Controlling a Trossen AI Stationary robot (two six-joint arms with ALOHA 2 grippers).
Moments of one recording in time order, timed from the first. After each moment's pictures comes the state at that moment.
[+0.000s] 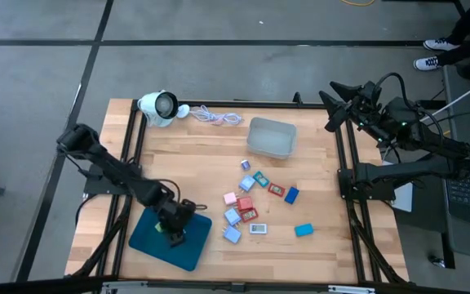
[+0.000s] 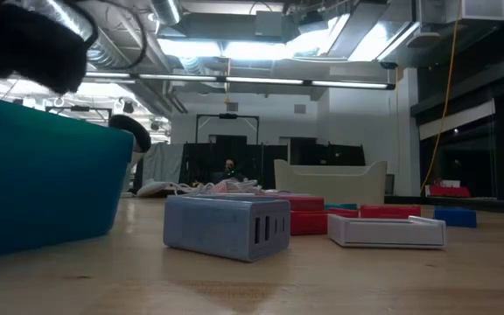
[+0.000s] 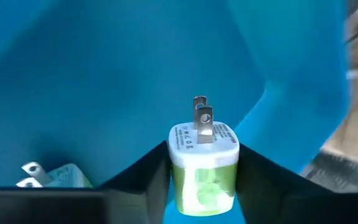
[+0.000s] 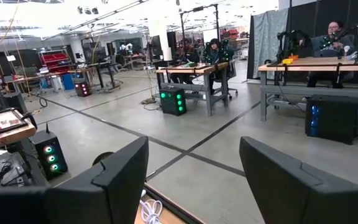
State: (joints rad) left arm -0.53 1.46 0.75 -0.39 0.33 -1.13; right arm -0.10 0.72 1.06 -0.29 0.65 0.12
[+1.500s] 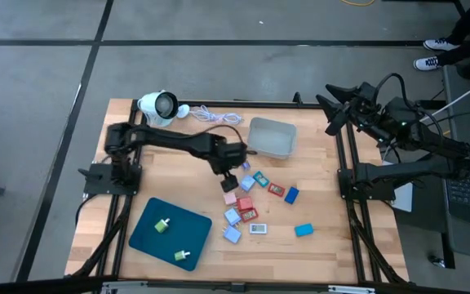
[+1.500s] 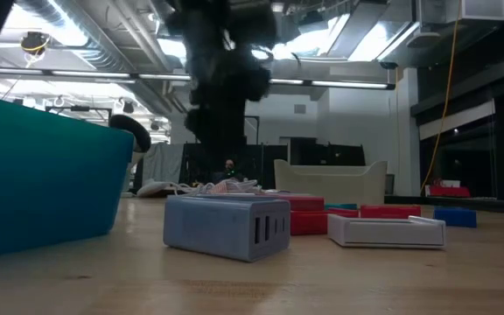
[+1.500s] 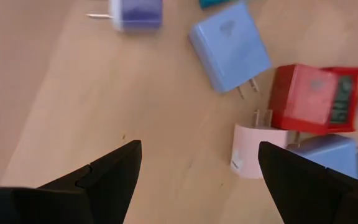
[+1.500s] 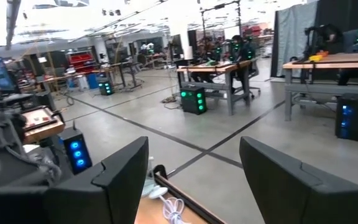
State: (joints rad) left arm 0.07 1.89 1.43 -0.81 0.10 -0.39; right arm -0.10 0.73 1.06 -0.28 0.55 0.15
